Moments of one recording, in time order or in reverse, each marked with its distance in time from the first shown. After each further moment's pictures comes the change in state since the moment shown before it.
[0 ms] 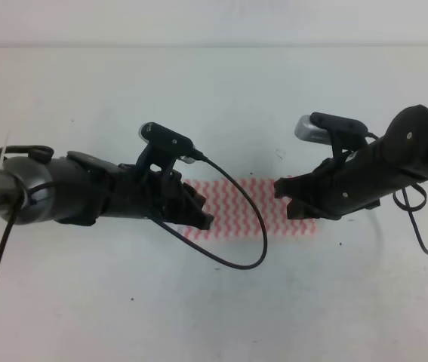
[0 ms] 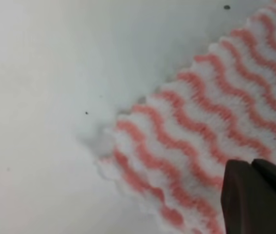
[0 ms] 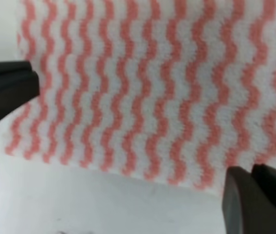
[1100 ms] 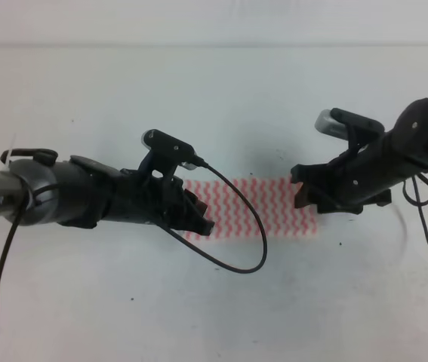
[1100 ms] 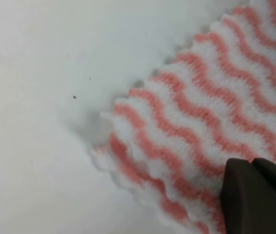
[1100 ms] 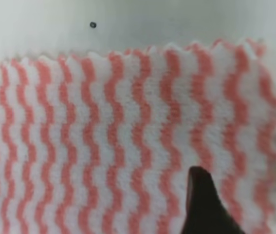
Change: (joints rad) left arm 0.005 0.024 -0.001 0.015 0.032 -0.014; right arm -0.089 0.100 -0.072 0.002 0.018 0.056
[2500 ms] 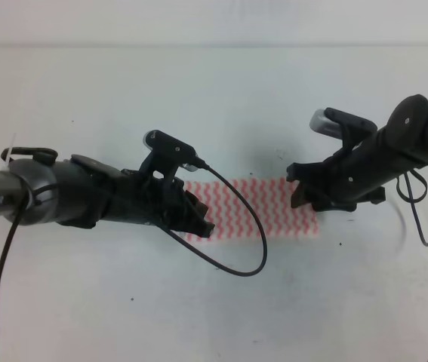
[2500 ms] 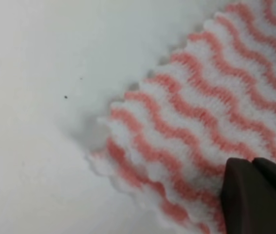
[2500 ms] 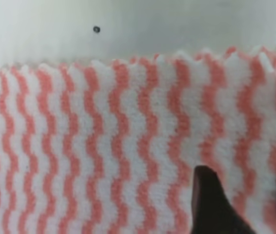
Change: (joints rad) left arm 0.000 0.000 -0.001 0.030 0.011 -0.016; right arm 0.000 0.087 -0.055 -0.021 0.075 0.000
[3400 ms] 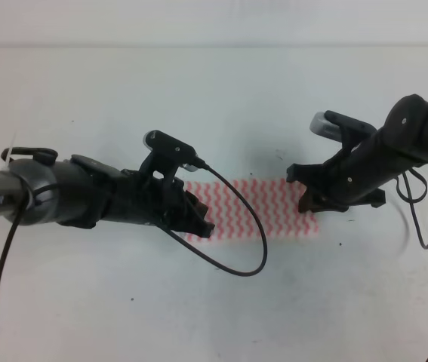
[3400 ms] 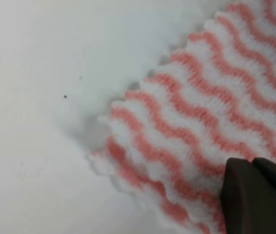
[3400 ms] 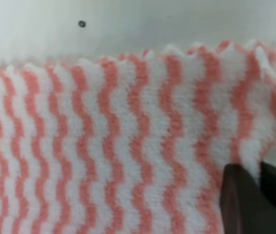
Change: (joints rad) left arm 0.000 0.000 0.000 0.000 0.000 -0.004; right arm -0.001 0.034 -0.020 -0.037 0.031 0.042
